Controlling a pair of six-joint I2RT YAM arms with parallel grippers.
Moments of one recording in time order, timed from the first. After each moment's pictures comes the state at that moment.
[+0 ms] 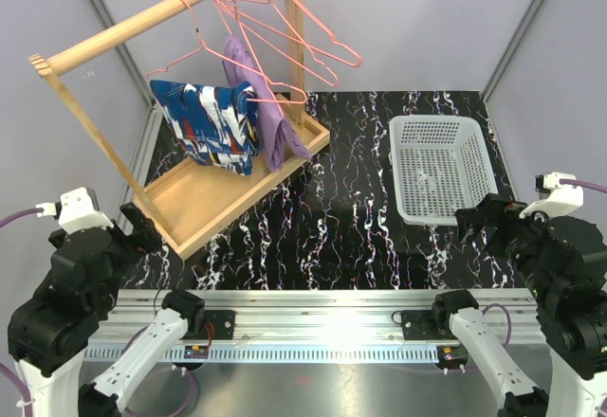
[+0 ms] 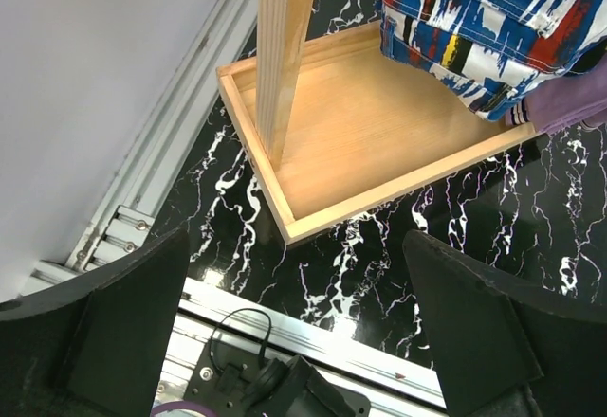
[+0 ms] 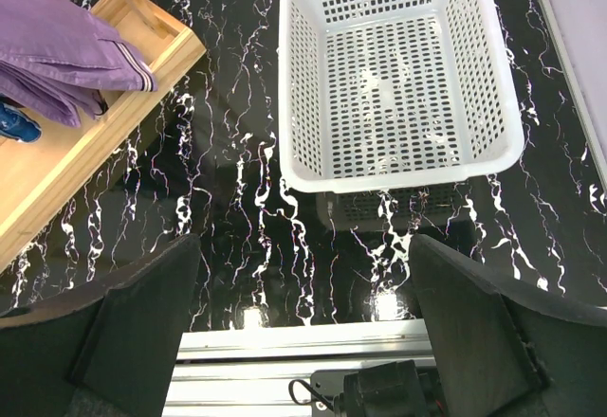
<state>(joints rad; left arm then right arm) -0.40 0.49 1.36 -1.37 -0.62 -0.46 0.18 0.59 1.48 -1.26 0.13 0.30</state>
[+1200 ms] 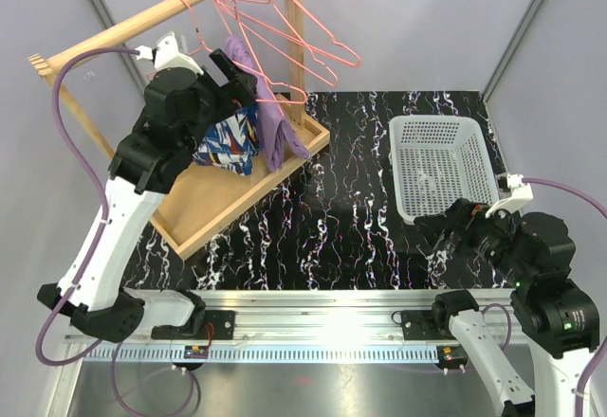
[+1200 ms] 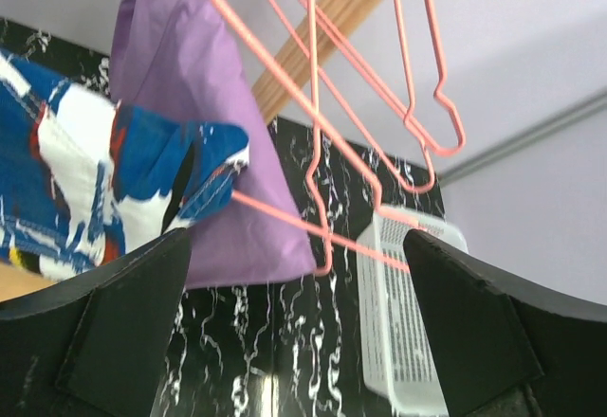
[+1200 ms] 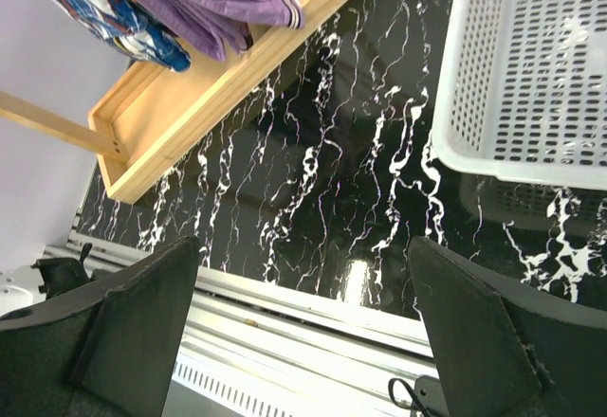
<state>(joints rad) -0.51 1.28 1.76 -0.68 -0.33 -0.67 0.18 0.50 1.21 -1.06 -0.24 0.44</state>
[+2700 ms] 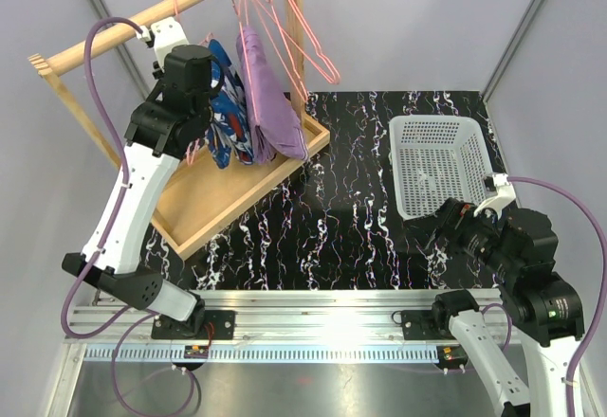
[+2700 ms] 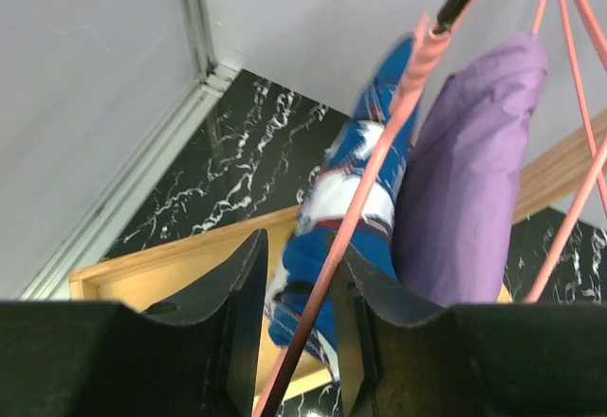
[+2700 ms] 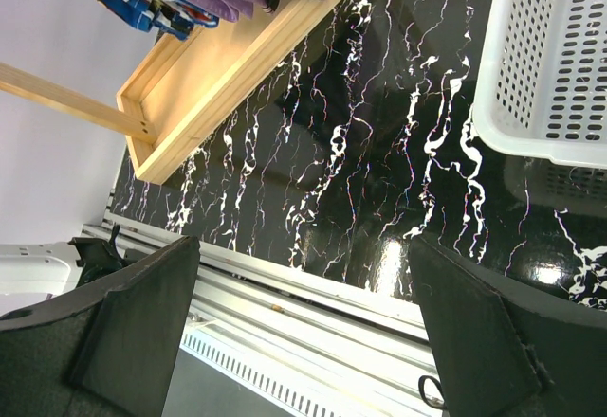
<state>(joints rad) -0.43 1.48 1.94 -0.84 -0.78 -0.42 0.18 0.48 1.09 -1.00 -0.33 0.50</state>
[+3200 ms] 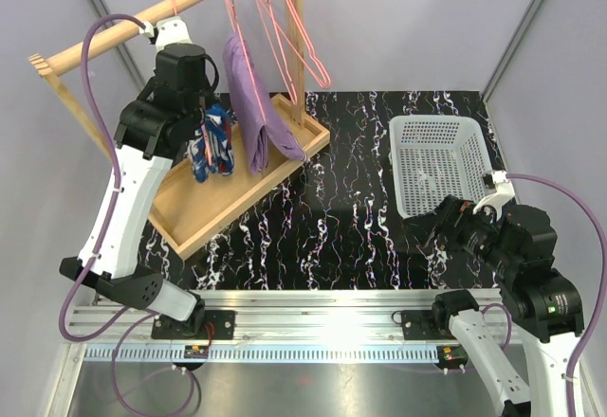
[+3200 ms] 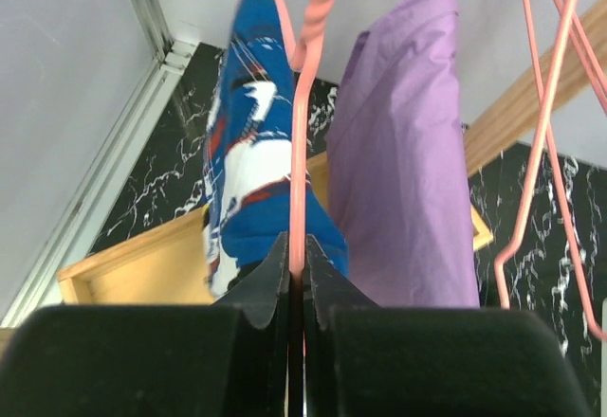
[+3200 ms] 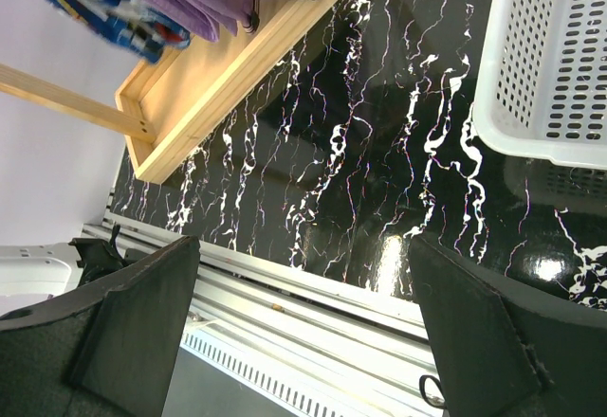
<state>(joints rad) -0.42 1.48 2.00 -0.94 -0.62 -0.38 0.18 0.50 1.10 -1.00 -0.33 0.50</state>
